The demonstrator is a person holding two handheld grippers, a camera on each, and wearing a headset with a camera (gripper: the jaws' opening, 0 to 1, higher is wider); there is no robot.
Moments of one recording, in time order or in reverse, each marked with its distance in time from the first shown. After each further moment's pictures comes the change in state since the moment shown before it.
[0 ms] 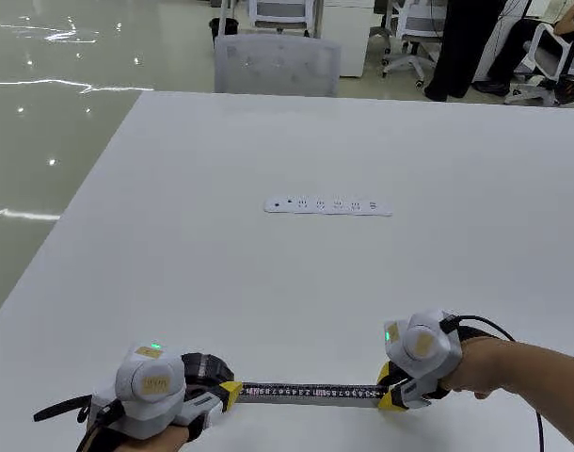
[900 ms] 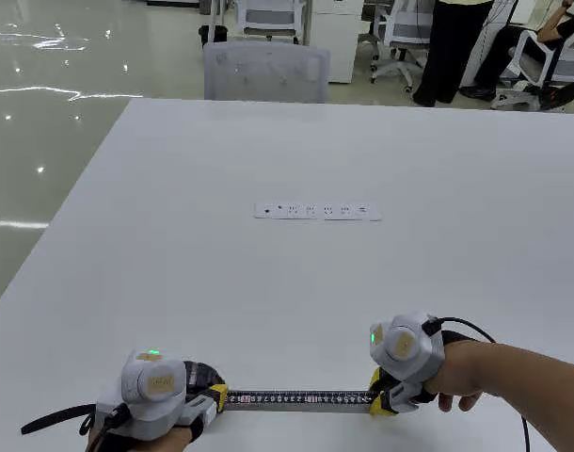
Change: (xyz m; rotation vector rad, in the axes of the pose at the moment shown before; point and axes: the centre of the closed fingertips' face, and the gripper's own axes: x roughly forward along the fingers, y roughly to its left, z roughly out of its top) left arm 0.009 0.001 -0.010 -0.040 0.043 0.067; right arm 0.000 0.001 -0.002 0.072 0.022 -0.007
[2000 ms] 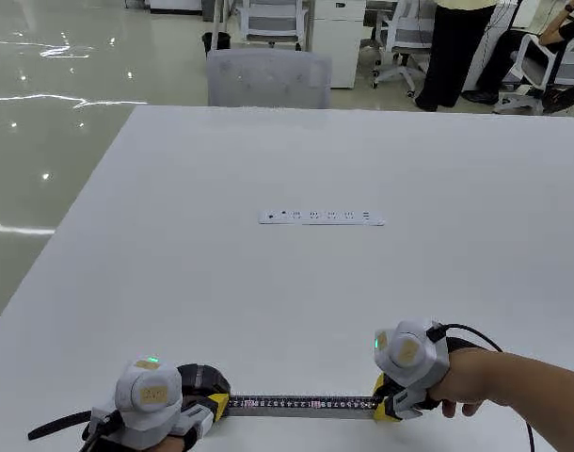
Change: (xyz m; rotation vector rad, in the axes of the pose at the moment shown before) left arm -0.001 0.000 -0.003 0.069 0.005 -0.057; right arm -0.001 0.001 0.003 0.011 -0.009 -0.008
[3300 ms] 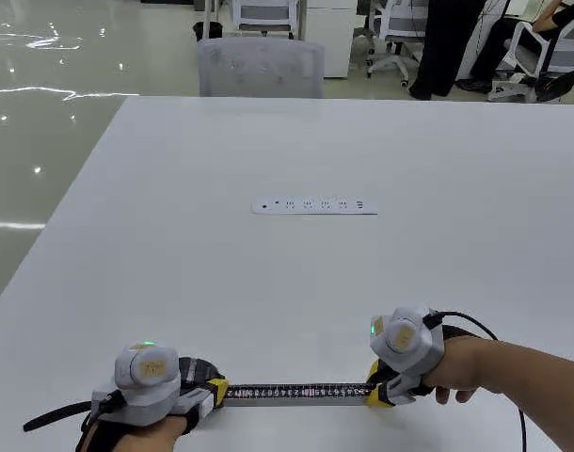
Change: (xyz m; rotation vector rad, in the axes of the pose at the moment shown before) left arm 0.003 0.001 -0.003 -0.112 0.041 0.021; right arm 0.001 0.000 0.000 0.027 -0.033 -0.011
